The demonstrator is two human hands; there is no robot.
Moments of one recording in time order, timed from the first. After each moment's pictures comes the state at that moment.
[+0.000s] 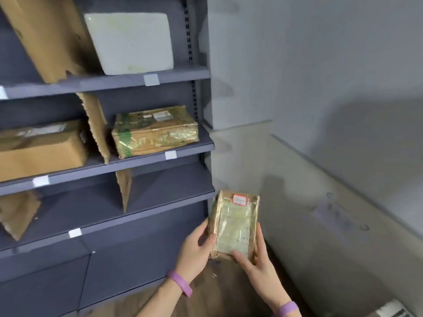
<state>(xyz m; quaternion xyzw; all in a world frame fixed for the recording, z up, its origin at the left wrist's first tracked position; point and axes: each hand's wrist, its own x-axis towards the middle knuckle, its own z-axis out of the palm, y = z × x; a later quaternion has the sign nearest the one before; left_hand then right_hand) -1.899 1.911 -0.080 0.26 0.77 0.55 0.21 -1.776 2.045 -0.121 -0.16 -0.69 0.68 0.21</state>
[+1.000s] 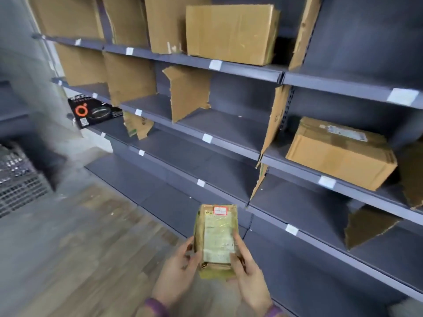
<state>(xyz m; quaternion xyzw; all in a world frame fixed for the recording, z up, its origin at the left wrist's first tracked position) -2.006 1.274 -0.120 -0.16 0.82 0.55 -0.07 -2.058 1.458 -0.134 0.08 -0.79 0.59 -0.14</state>
